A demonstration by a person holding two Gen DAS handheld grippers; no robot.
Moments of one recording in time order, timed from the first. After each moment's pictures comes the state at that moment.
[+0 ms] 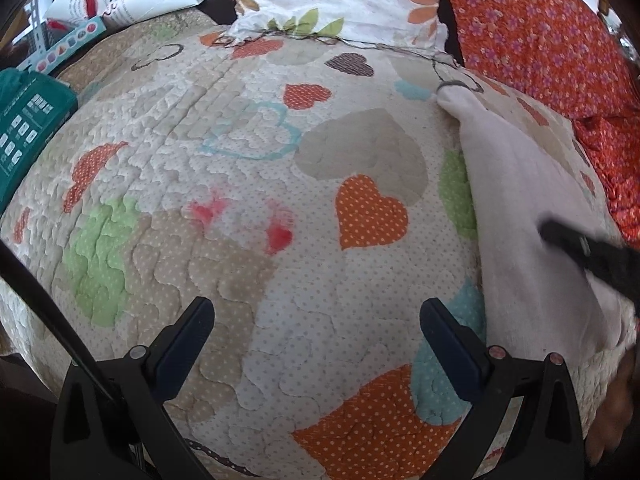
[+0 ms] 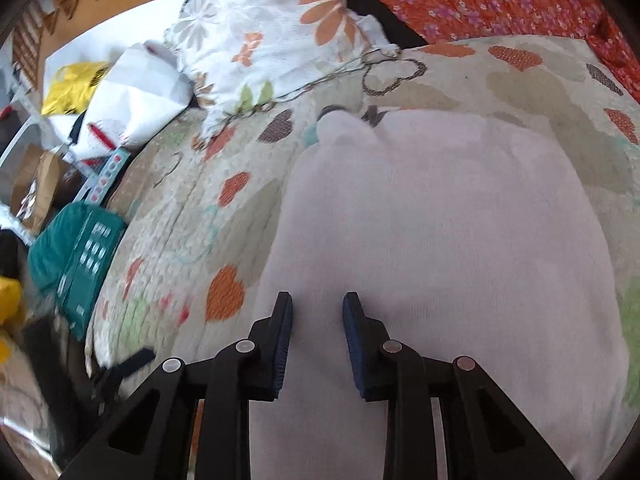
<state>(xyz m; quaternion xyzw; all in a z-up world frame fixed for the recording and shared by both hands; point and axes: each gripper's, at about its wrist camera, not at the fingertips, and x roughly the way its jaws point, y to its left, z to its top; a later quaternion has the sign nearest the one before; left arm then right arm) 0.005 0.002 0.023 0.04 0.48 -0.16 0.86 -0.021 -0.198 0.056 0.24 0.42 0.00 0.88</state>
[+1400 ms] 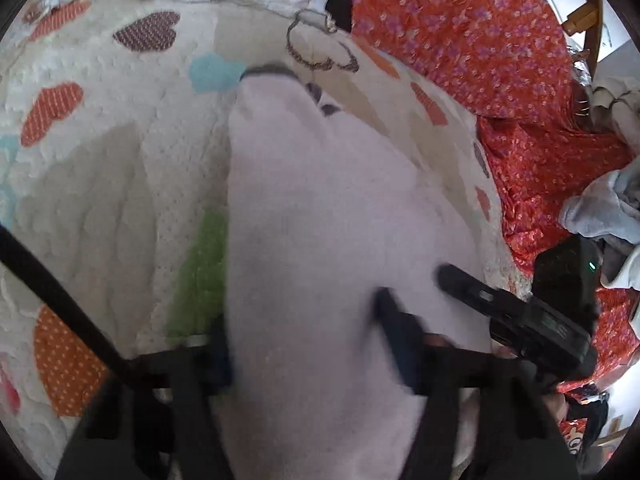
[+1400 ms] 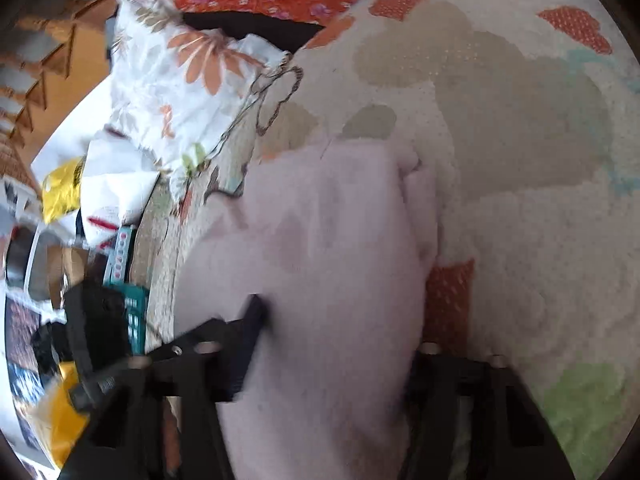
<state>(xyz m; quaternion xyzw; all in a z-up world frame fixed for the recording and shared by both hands) 0.088 -0.147 0.021 -0.07 0.56 -0.37 0.74 -0.012 -0.365 0.016 0.42 0.41 0.01 0.81</state>
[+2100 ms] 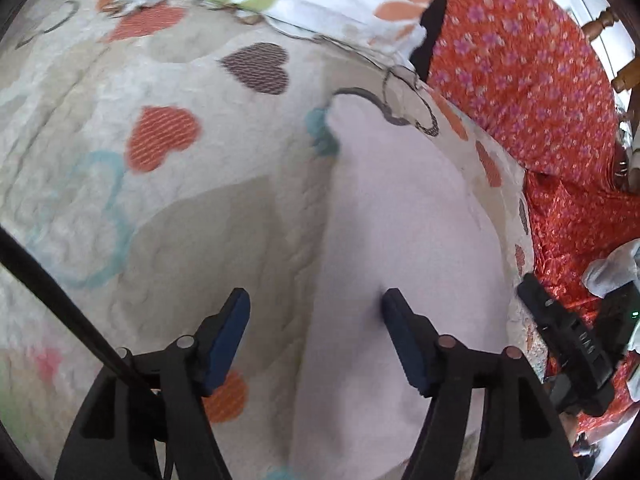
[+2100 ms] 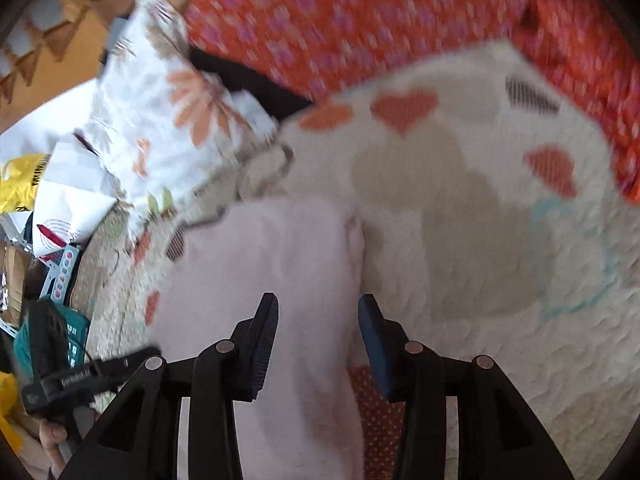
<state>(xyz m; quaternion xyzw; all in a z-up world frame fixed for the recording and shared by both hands) 0.126 -0.088 0.045 -0.10 0.57 -0.26 0.77 -0.003 -0.353 0.089 0.28 0.36 -0.12 0.88</state>
